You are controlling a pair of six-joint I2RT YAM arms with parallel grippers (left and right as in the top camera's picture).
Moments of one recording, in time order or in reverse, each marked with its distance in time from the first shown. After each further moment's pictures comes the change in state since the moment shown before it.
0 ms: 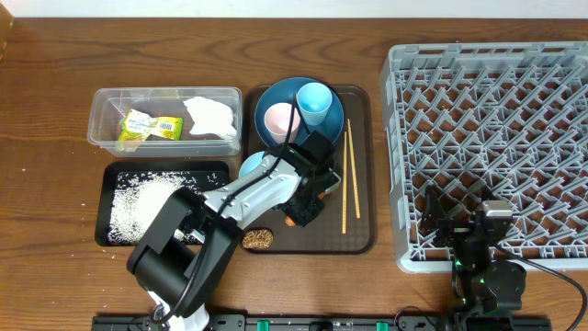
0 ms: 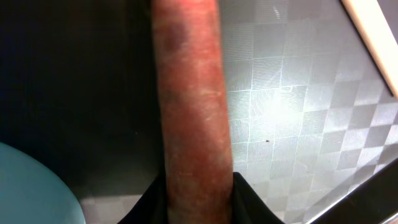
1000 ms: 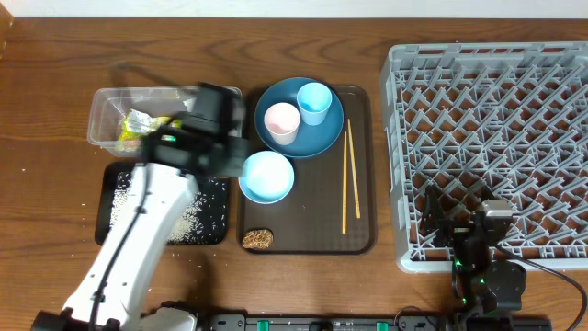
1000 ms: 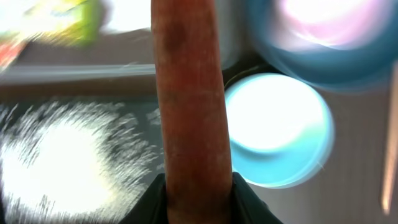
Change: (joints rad) left arm 0.443 -0.463 0.113 -0.234 -0.204 -0.423; right arm 0.000 0.000 0.000 0.000 0.000 0.000
